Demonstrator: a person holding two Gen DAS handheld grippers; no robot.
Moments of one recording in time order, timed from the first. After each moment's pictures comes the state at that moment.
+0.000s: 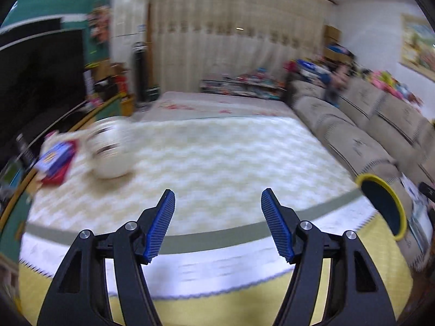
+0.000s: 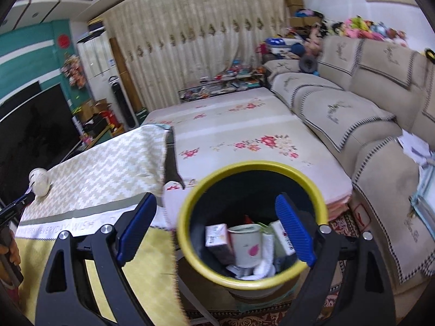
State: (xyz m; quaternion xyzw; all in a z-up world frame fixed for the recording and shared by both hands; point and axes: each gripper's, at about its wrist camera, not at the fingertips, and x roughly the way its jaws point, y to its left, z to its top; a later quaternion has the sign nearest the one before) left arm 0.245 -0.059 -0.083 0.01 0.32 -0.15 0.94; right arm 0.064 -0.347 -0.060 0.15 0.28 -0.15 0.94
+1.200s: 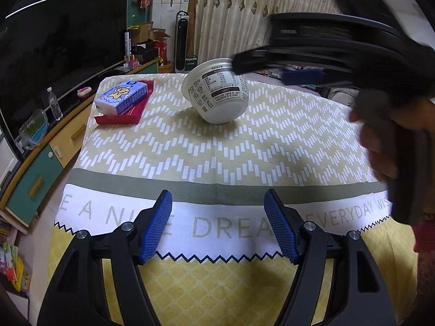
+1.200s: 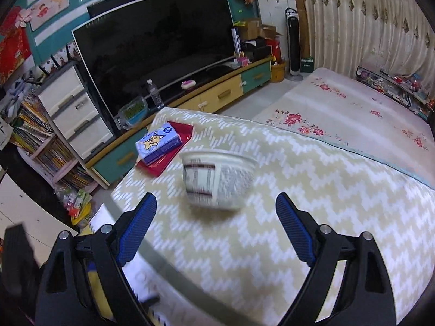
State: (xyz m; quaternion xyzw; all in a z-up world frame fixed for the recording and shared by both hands) left arm 0.246 0.045 -0.129 -0.03 0.39 -0.08 0.92; right arm 0.385 0.047 -0.047 0.00 0.42 0.24 0.88
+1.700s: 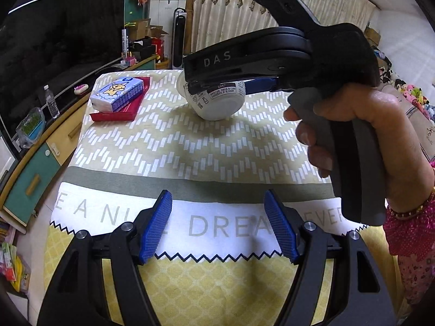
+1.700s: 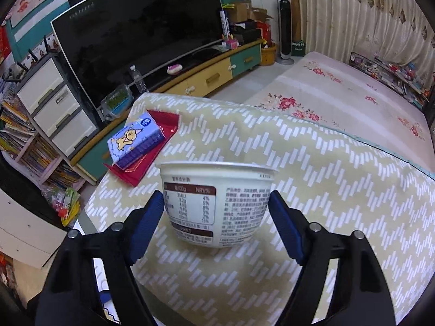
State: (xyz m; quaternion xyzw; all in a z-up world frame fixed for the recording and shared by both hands) left arm 0.248 0.044 -0.130 -0.03 0.40 -0.09 0.91; right arm 0.418 0.077 -0.081 -0.01 0.45 0.21 0.87
